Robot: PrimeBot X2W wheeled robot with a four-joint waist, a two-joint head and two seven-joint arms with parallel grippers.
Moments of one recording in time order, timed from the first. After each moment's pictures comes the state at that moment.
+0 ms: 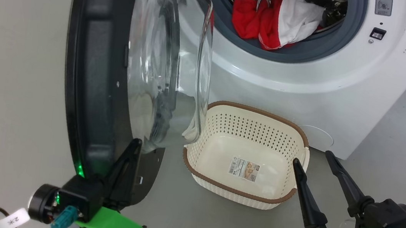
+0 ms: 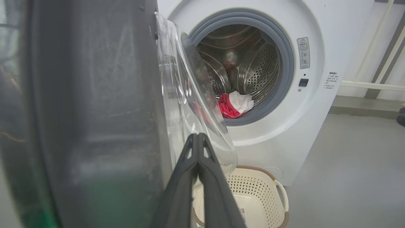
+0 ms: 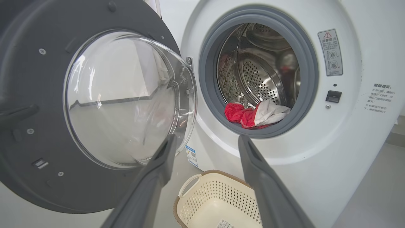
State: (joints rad) left arm -0.20 0.21 -0.44 -0.04 -0.33 0.28 -0.09; right arm 0.04 -0.05 0.09 -0.18 0.20 0.13 0.00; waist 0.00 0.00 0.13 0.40
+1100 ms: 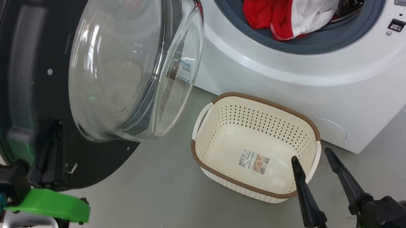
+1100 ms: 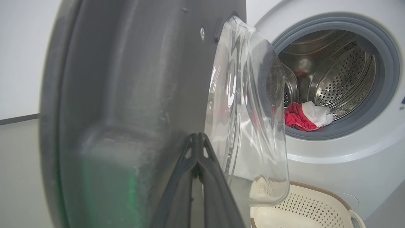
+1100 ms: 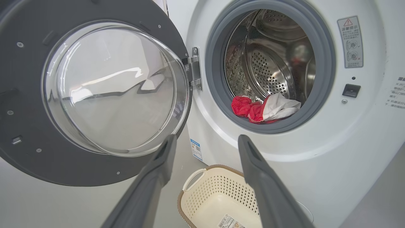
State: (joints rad) left arm -0.19 0.27 -0.23 0.05 -0.44 0.33 -0.21; right arm 0.04 -0.05 0.09 -0.23 0.17 0.13 0.05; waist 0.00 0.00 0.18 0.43
